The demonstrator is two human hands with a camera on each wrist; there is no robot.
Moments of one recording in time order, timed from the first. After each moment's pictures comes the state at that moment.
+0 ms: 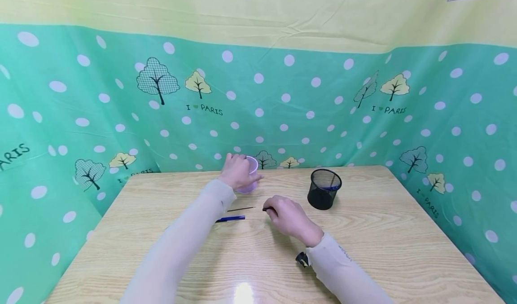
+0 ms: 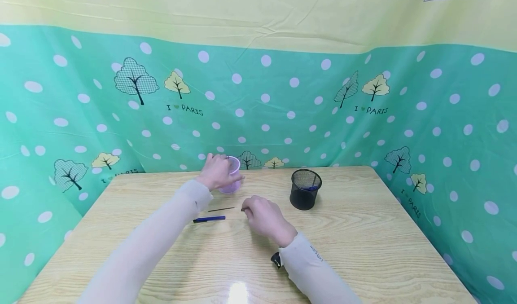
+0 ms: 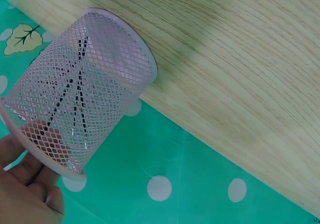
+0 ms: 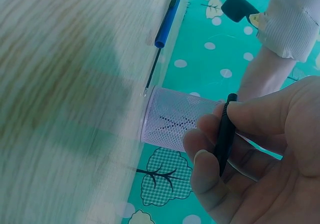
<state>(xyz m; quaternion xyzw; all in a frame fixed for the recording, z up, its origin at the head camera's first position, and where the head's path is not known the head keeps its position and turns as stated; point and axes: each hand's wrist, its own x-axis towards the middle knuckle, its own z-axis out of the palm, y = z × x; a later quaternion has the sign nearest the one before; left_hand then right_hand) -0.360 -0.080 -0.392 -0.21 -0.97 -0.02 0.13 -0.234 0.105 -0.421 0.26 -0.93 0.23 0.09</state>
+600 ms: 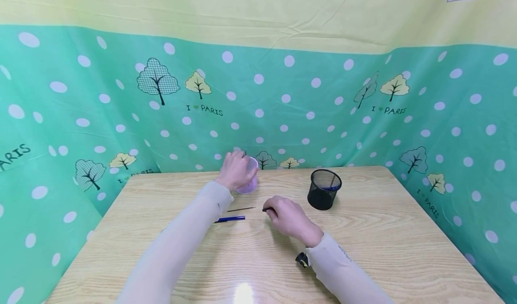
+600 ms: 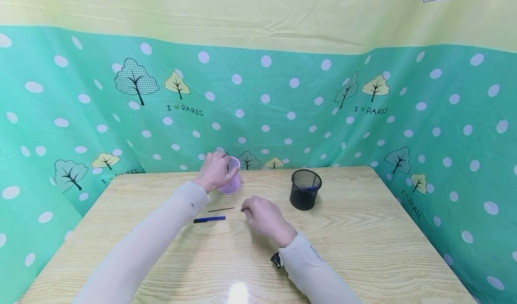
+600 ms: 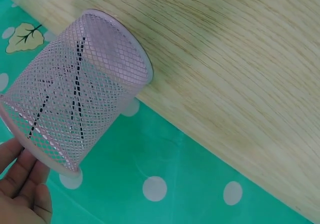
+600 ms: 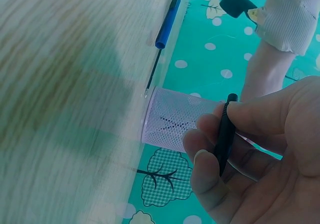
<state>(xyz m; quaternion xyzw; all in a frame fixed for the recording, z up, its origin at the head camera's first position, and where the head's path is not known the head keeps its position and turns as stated) -0.359 -0.088 -0.391 -0.24 -0.95 -0.05 0.21 -0.232 0.105 -0.420 0.27 -0.93 0.23 0.09</state>
